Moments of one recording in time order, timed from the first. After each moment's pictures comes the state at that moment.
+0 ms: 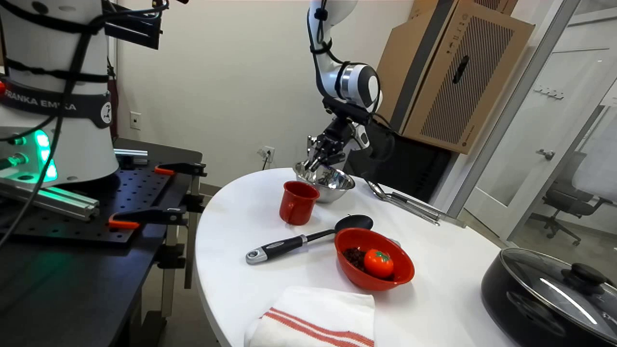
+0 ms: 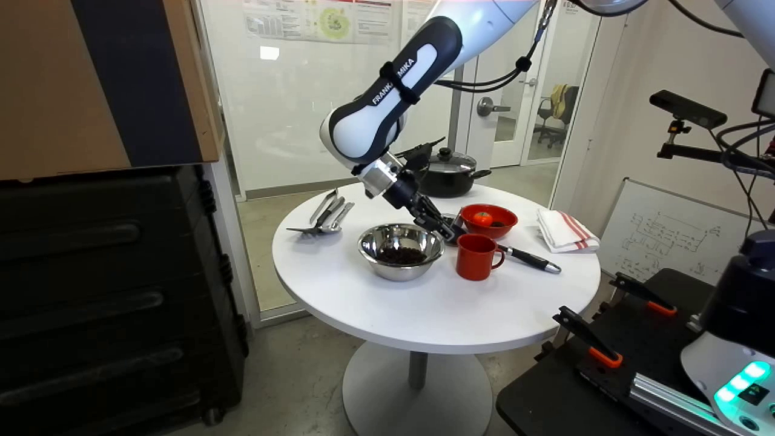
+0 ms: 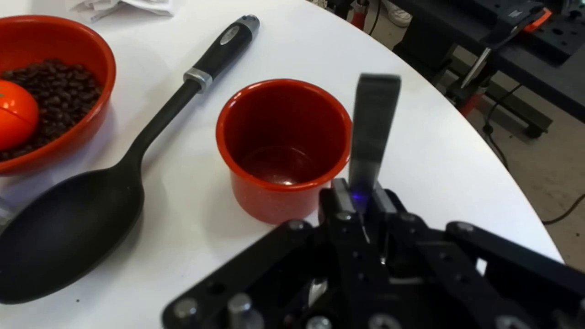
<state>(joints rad) 0.27 0.80 0.14 -1.56 -0.38 1.50 -0.28</state>
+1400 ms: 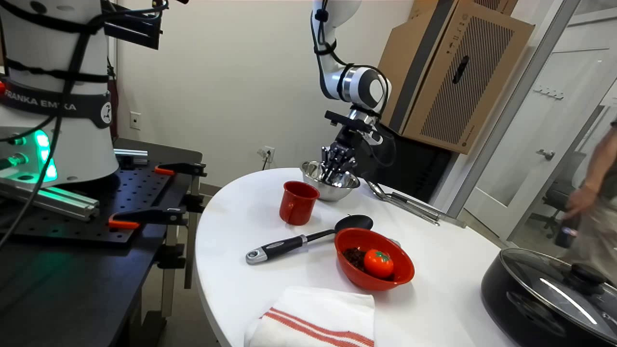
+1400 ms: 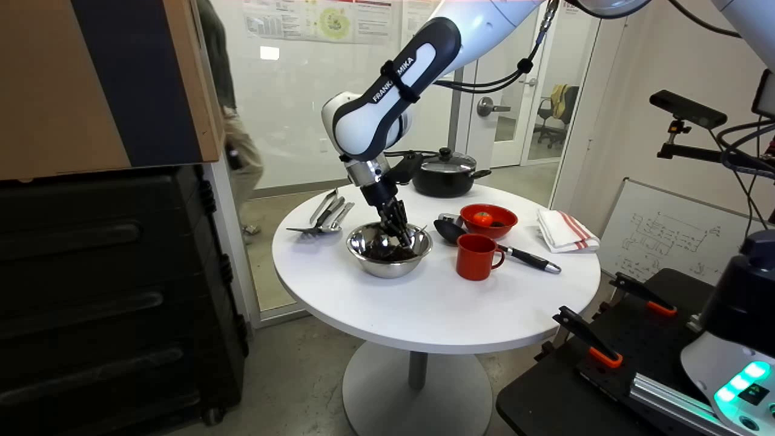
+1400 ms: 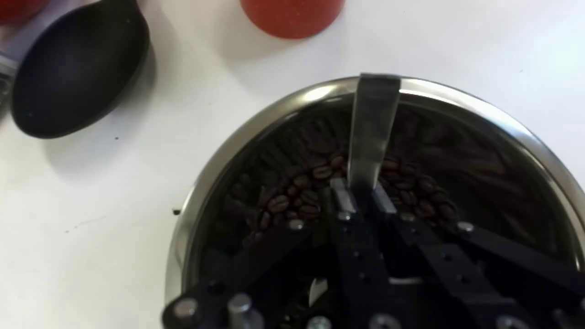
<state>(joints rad) 0.24 0.81 0.13 -1.56 -0.31 1.90 -0.16</state>
